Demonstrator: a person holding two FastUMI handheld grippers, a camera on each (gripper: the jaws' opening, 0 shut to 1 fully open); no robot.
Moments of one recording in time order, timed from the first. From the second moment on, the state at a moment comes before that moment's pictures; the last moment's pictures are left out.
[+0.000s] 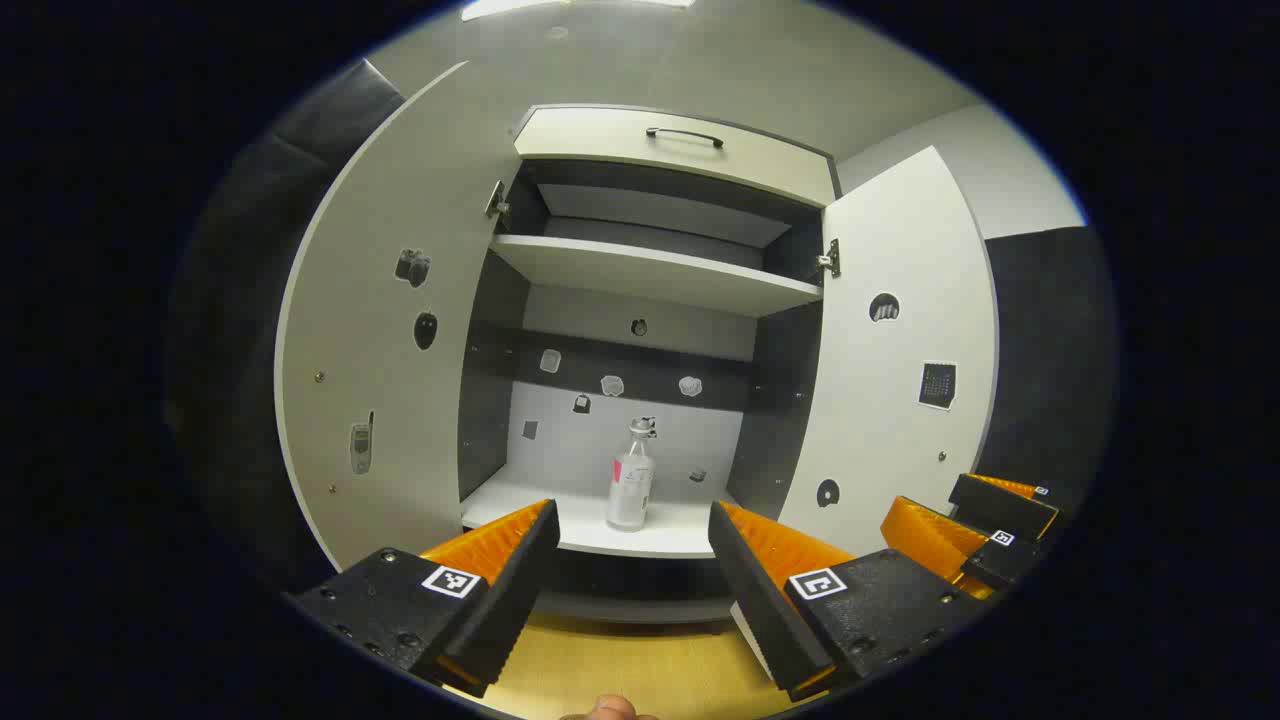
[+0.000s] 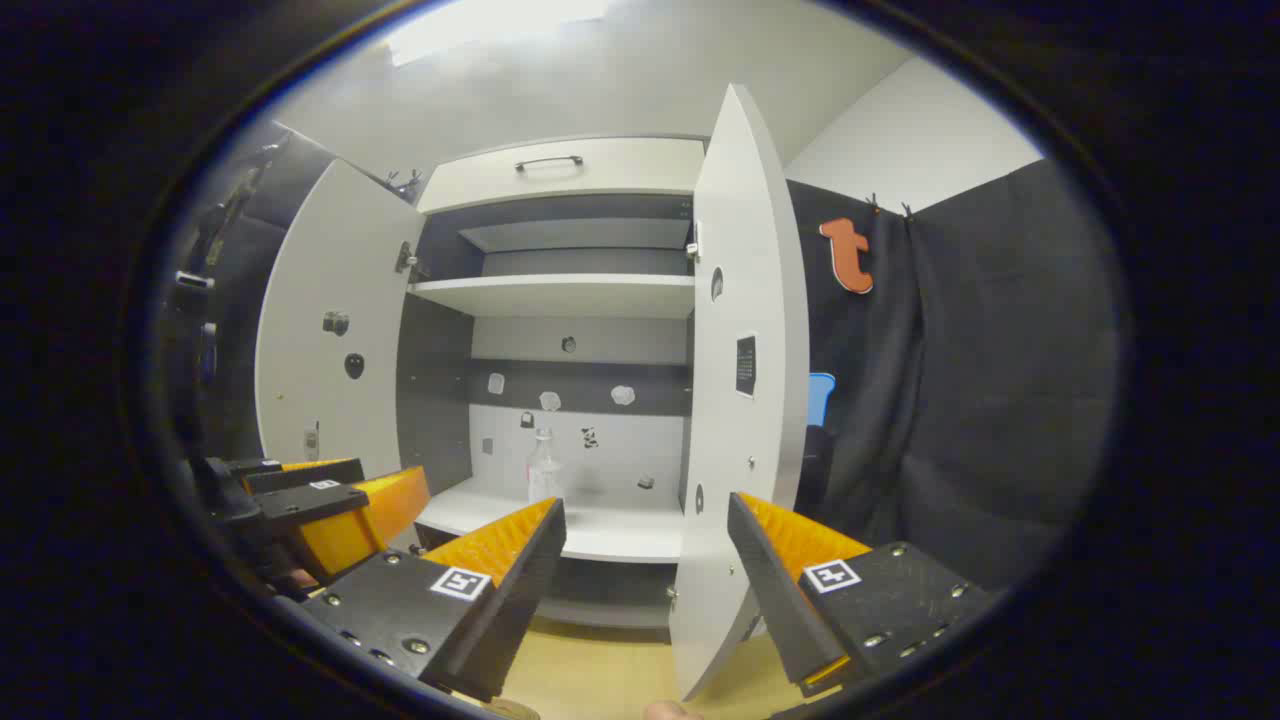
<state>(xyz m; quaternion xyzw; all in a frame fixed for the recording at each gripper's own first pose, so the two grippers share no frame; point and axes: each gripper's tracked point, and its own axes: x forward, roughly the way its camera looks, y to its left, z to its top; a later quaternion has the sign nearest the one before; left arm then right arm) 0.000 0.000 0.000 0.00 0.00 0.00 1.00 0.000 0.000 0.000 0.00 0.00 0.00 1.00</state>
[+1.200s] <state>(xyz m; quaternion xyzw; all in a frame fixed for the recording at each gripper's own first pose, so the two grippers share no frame) 0.044 0.002 -0.024 0.01 0.06 -0.02 1.00 -0.014 -0.013 0.001 0.00 0.00 -0.02 1.00</state>
